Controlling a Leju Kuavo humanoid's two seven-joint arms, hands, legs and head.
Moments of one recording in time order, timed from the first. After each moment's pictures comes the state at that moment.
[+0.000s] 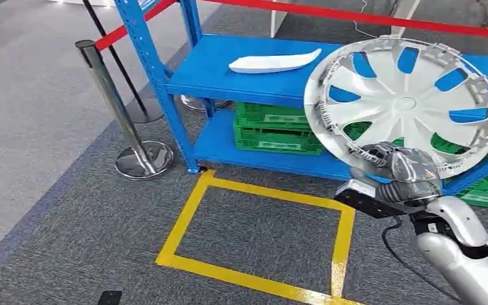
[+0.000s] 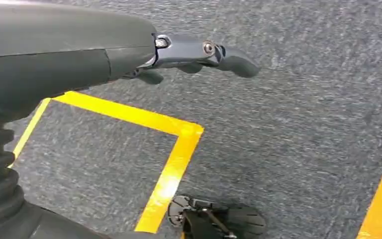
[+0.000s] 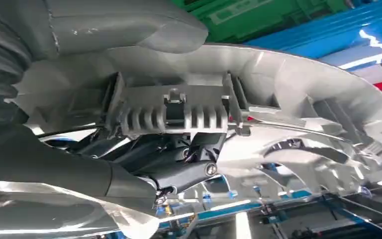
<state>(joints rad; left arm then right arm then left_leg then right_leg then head) -0.08 -0.17 0.73 -0.22 -0.80 0.43 -0.39 -0.17 -0.45 0.38 -1.75 0.93 -0.26 -0.17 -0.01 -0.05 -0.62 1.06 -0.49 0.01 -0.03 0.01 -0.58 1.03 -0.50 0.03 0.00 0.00</state>
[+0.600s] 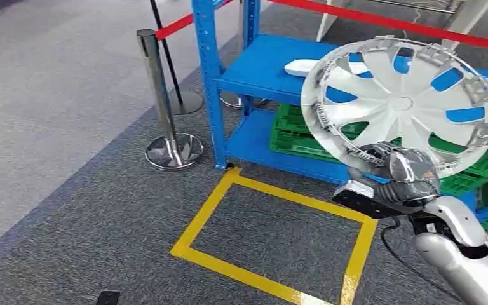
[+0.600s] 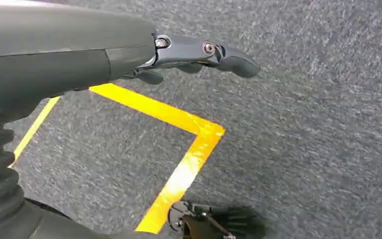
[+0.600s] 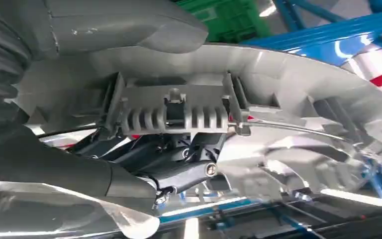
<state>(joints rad) -0.08 -0.18 0.73 -0.22 -0.80 0.43 -0.38 -0.17 -0.46 0.39 -1.75 0.93 -0.26 -0.17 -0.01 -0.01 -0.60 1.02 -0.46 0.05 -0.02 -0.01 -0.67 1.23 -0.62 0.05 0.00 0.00</state>
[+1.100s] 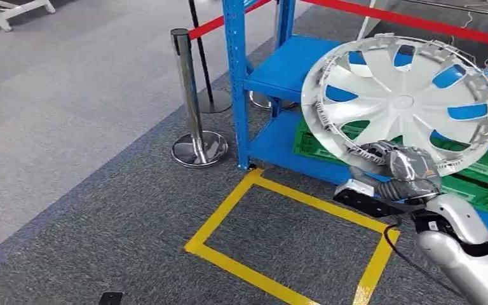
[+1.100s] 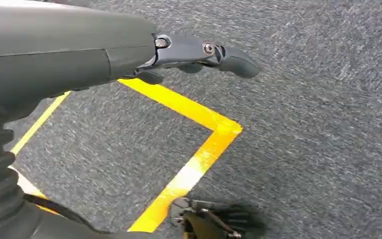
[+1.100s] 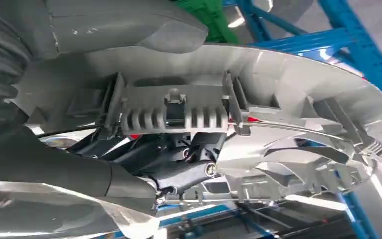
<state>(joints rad) -0.08 -0.18 0.73 -0.22 -0.80 0.43 -0.38 -0.18 -0.47 0.39 -1.75 0.93 -0.25 -0.17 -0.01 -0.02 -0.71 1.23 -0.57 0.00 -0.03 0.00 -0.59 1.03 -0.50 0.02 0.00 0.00</state>
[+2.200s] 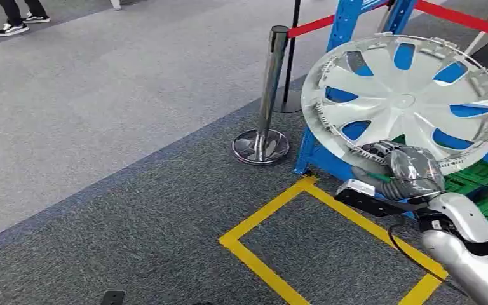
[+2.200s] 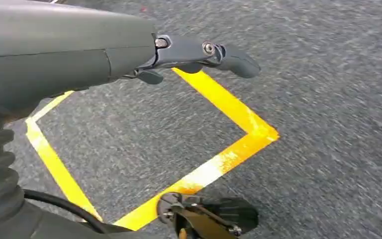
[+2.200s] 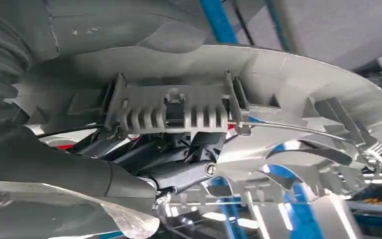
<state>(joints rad) -0.08 -0.18 0.73 -0.22 -0.81 0.42 -0.38 -0.19 -0.50 0.40 -1.75 0.94 -0.22 -0.16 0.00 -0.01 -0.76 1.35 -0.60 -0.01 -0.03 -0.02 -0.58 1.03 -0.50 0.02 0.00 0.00</state>
